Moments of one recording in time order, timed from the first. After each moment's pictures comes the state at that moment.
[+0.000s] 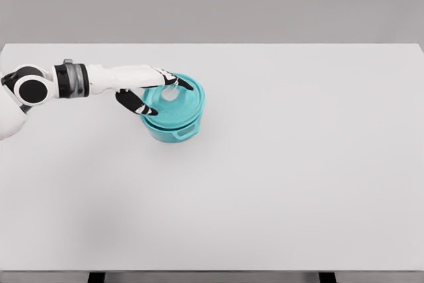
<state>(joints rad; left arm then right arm) -0.98 0.66 -1.11 -1.16 0.03 -0.55 -0.49 0.01 0.00 0.12 0.11 0.07 -0.28 0.38</state>
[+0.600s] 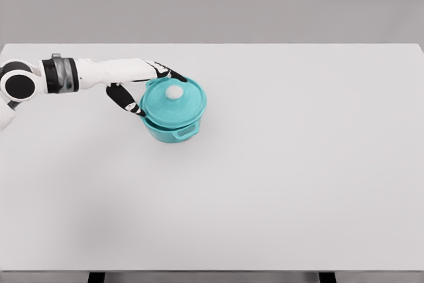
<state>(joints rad) -1.00 0.70 -1.11 -1.19 0.07 -0.55 -0.49 0.01 0.00 0.12 0.11 0.07 -0.28 0.38</state>
